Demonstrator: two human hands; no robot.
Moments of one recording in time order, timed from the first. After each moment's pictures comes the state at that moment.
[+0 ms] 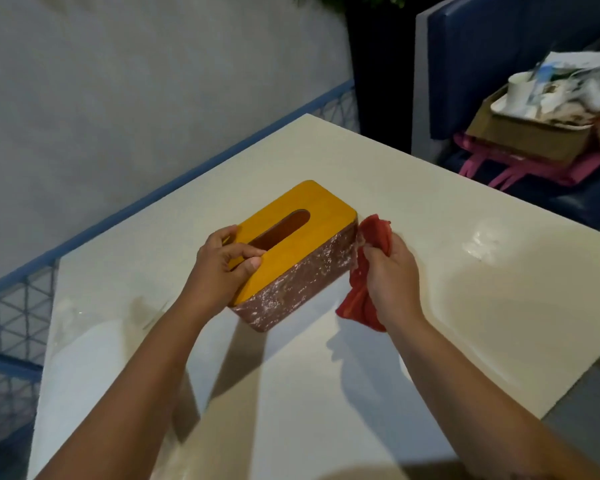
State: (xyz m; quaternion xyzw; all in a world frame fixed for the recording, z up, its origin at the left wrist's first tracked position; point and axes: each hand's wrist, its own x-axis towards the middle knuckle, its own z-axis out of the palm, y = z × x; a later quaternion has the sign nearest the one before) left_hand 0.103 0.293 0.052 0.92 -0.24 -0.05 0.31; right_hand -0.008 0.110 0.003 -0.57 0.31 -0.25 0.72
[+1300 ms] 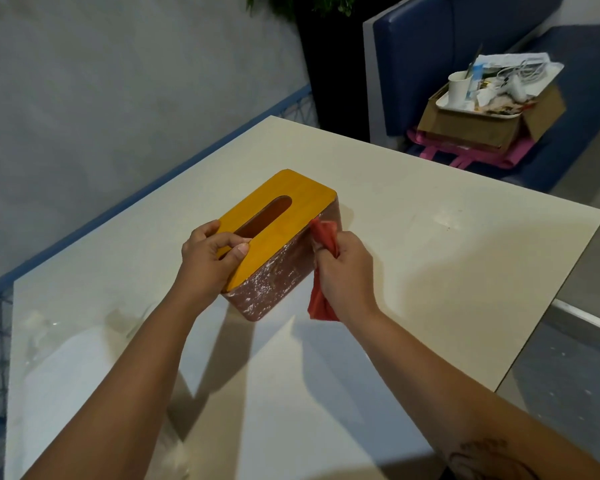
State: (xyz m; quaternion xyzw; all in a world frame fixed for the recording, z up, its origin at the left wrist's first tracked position) left_hand 0.108 0.299 0.039 0.91 -0.25 -0.04 0.33; right_hand -0.005 0.159 -0.011 -0.71 0.30 -0.31 0.56
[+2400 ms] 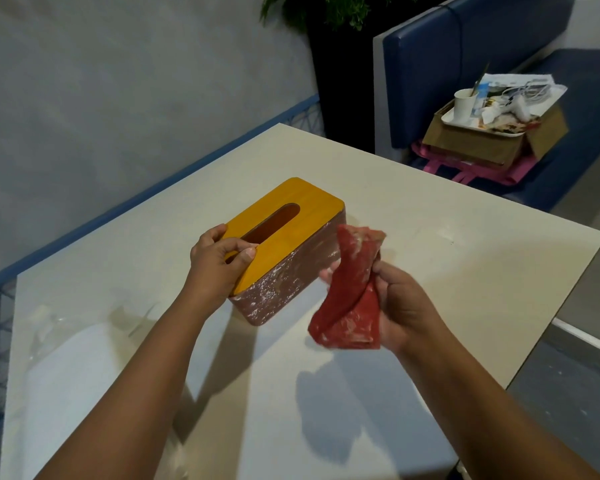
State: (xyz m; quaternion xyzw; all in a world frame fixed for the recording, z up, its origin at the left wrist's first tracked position) left_hand 0.104 0.297 0.040 0.91 -0.23 -0.04 0.34; right_hand -0.056 0.136 0.008 -0.20 0.25 -0.08 0.94
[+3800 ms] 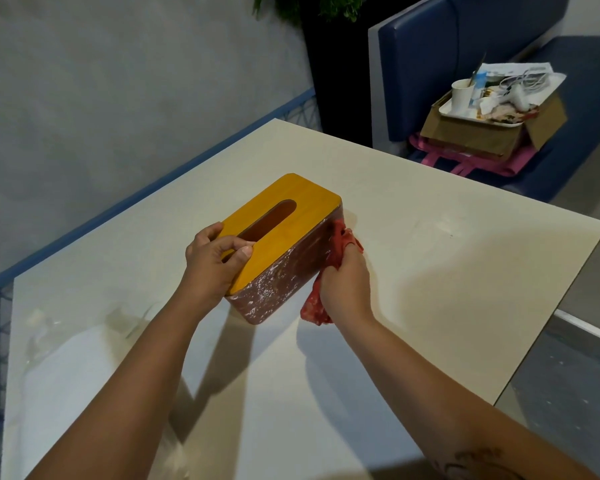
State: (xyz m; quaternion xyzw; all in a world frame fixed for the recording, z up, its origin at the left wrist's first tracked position) left_hand 0.102 0.296 0.043 0.92 -0.23 -0.05 0.32; right_hand -0.006 0.166 -0.008 -0.67 0.37 -0.21 0.61
